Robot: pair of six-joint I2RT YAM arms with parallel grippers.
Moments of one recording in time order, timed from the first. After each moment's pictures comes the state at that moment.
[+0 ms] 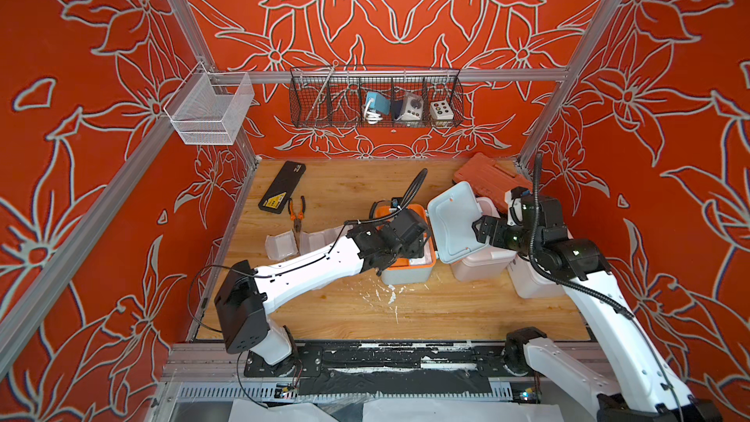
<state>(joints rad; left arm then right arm) -0.96 1.58 1.35 -0.68 -0.31 -0.81 0.24 0.92 1.06 -0.90 -0.06 0.37</state>
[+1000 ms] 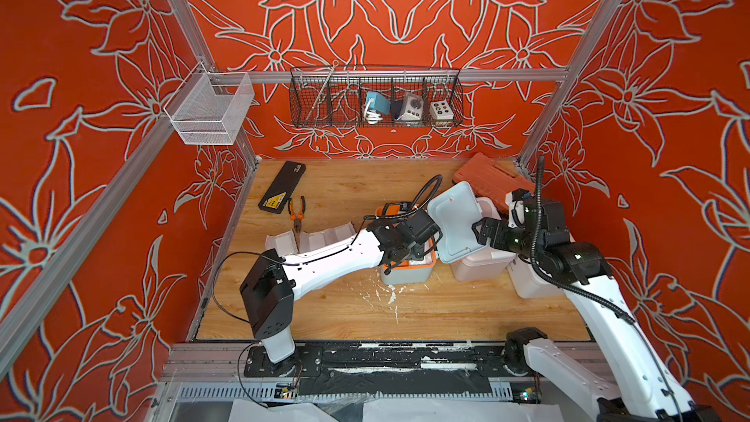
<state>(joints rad) -0.96 1.69 1.44 -0.77 -0.30 -0.82 0.23 0.89 1.04 -0.90 -0.09 0.37</state>
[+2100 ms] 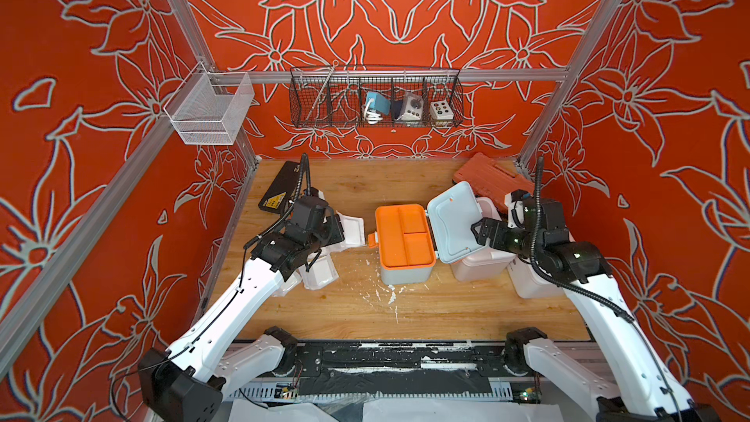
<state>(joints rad) -0.39 1.04 0.96 -0.66 -0.05 -0.65 0.22 0.91 1.04 -0.91 -0.12 0.39</state>
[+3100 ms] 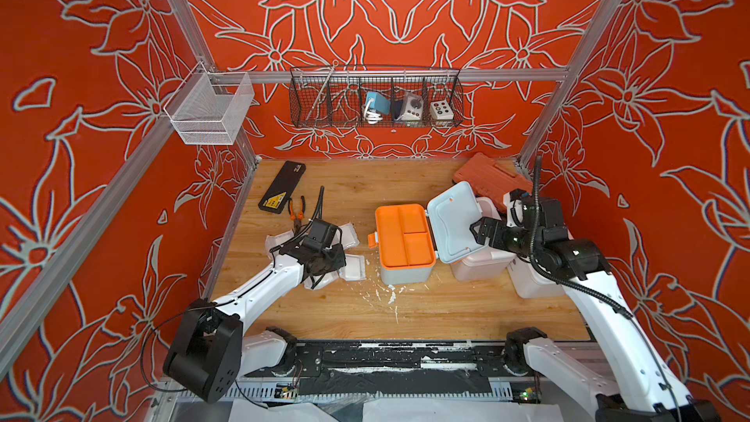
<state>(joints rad) -0.35 1.24 0.69 -0.51 0.04 -0.66 0.22 0.92 1.05 -0.92 -0.13 0.39</state>
